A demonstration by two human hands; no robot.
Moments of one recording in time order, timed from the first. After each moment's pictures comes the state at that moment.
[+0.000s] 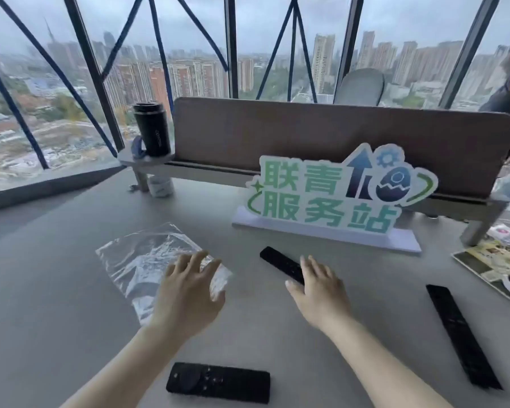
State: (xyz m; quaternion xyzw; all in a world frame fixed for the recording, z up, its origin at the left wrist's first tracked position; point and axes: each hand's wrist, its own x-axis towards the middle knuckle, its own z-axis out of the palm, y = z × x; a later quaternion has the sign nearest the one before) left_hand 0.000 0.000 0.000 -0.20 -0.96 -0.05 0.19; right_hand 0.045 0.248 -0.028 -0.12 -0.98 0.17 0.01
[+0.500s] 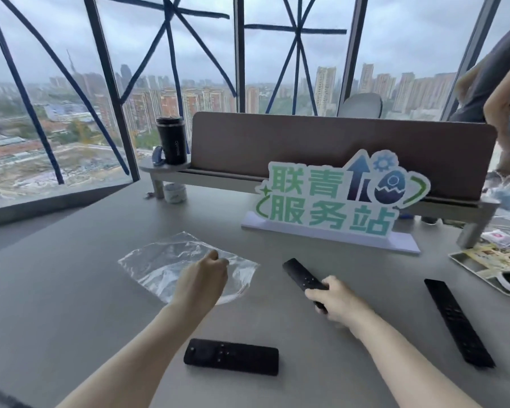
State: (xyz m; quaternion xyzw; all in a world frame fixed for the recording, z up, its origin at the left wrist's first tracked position) left_hand 0.002 -0.006 -0.014 -0.21 -0.96 -0.10 0.17; right_hand 0.086 0.247 -0.024 -0.24 -0.84 0.48 -0.04
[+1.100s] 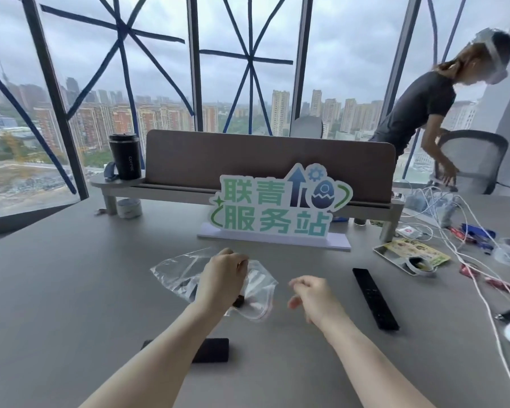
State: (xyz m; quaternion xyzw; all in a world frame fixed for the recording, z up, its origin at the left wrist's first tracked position) left_hand 0.064 0.097 0.016 -0.27 -0.87 -0.37 0.16; right_hand 0.163 0.264 0.005 -0.26 -0.82 0.50 0.10
